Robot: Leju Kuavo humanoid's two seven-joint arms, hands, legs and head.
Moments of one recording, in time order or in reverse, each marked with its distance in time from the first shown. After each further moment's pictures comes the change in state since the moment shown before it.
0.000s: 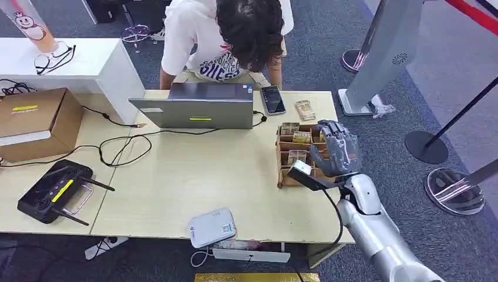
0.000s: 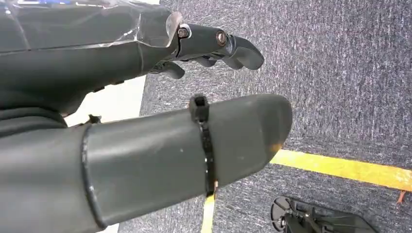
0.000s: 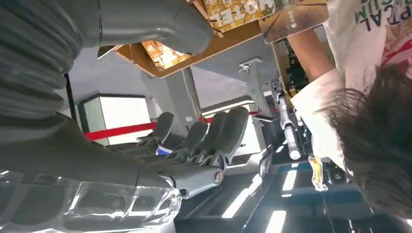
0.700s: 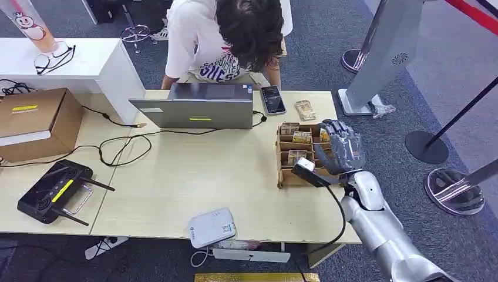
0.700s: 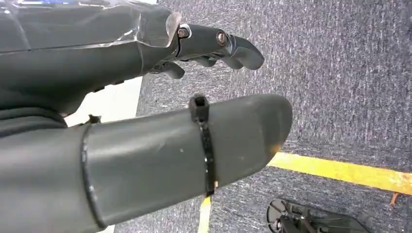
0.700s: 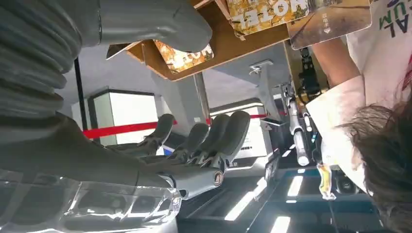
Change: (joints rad) left arm 0.000 0.005 0.000 0.000 0.000 0.000 -0.018; right arm -0.035 -0.016 0.006 0.074 0.006 -0.014 0.007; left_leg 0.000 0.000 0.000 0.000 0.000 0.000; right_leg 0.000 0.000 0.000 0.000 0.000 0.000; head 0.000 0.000
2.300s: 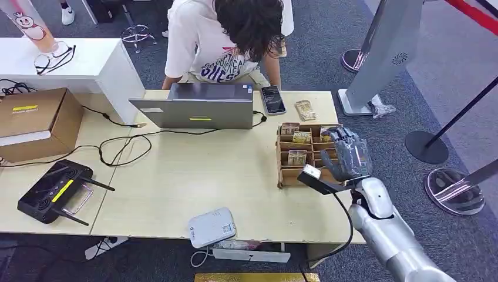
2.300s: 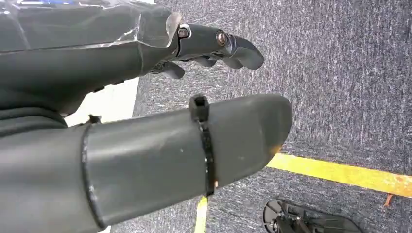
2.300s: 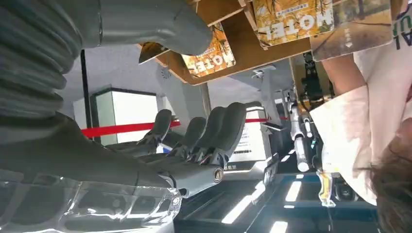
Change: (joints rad) left arm 0.001 0.010 0.016 0.000 0.000 -0.013 -0.019; right arm 0.070 -0.079 0.037 -0.120 -0.017 0.049 0.051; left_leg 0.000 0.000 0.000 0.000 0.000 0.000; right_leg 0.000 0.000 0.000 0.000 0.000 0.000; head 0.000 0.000
